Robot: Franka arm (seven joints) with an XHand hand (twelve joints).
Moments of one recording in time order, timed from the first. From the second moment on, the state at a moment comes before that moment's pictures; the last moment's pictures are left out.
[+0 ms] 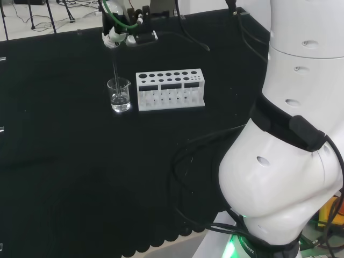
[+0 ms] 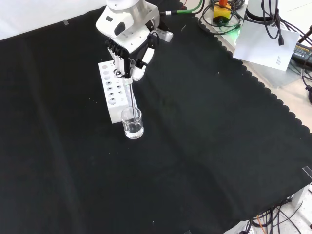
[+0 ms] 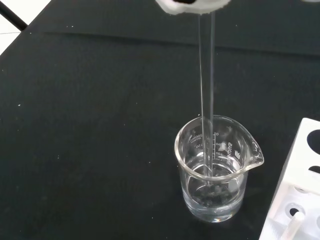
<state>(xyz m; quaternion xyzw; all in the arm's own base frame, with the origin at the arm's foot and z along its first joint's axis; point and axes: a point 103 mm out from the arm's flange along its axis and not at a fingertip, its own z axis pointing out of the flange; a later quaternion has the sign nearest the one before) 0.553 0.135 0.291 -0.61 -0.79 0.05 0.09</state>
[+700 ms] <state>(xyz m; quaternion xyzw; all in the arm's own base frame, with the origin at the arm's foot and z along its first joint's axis) 0.549 0.127 0.323 -0.62 -0.78 0.05 0.09</state>
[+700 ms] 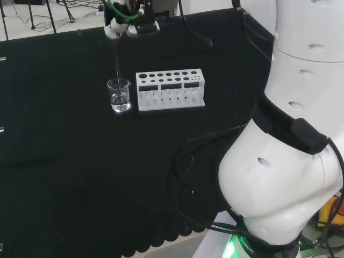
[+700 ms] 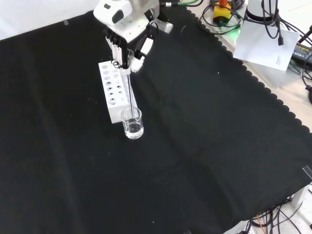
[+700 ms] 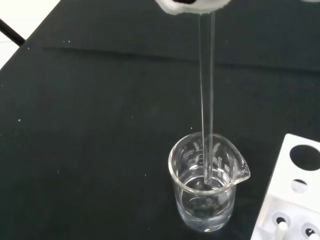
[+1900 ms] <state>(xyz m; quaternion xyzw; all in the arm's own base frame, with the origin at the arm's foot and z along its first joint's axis) 0.531 0.090 0.399 -0.61 -0.79 0.01 0.06</state>
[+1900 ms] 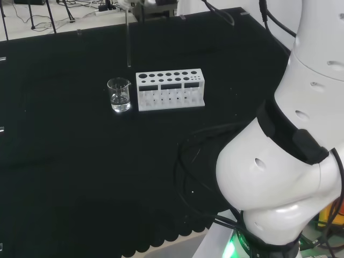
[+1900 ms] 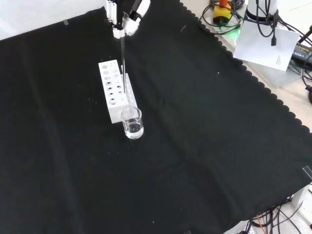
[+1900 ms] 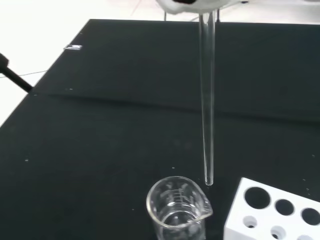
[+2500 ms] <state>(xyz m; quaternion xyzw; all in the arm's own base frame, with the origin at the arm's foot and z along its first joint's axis) 0.541 0.021 0.394 -0.65 -0.76 0.02 0.06</state>
